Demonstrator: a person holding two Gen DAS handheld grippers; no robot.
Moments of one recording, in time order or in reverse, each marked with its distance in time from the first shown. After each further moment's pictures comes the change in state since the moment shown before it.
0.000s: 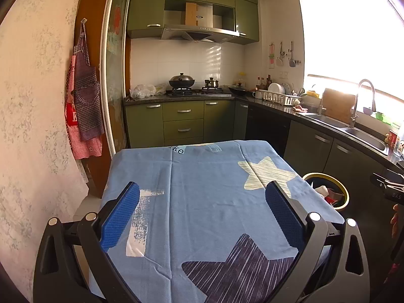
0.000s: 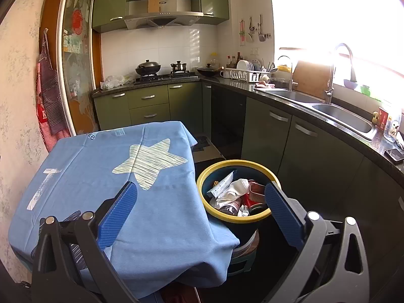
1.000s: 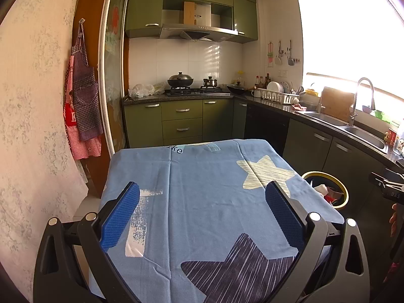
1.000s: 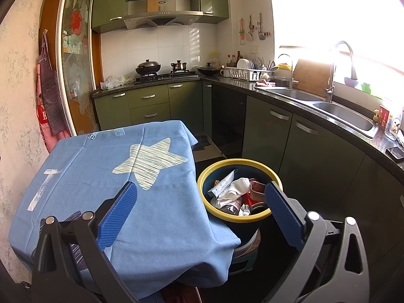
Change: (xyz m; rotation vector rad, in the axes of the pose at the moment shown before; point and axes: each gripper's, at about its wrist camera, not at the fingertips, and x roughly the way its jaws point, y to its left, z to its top) left arm 0.002 -0.004 0.001 0.004 0.005 -0.009; right arm 0.002 0.000 -0.002 0.007 0.004 0.004
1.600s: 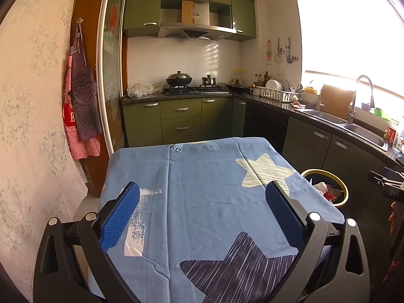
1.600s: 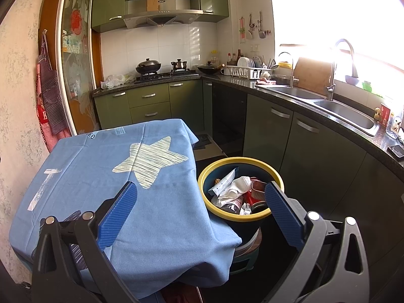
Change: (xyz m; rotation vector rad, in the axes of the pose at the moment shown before) left arm 0.004 0.003 -0.001 0.008 0.009 -0.005; right arm 0.001 0.001 0.000 0.002 0.005 0.002
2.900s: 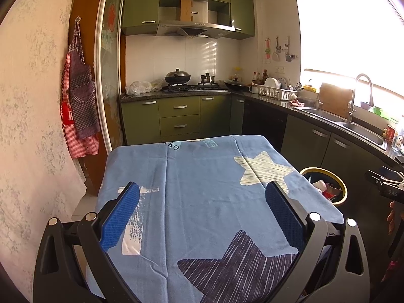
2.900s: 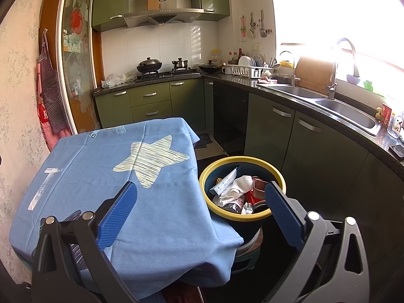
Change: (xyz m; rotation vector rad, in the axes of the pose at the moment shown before) left arm 0.004 0.003 0.002 0.007 0.014 -0.012; right arm 0.004 0.005 -0.002 0.003 0.007 0.005
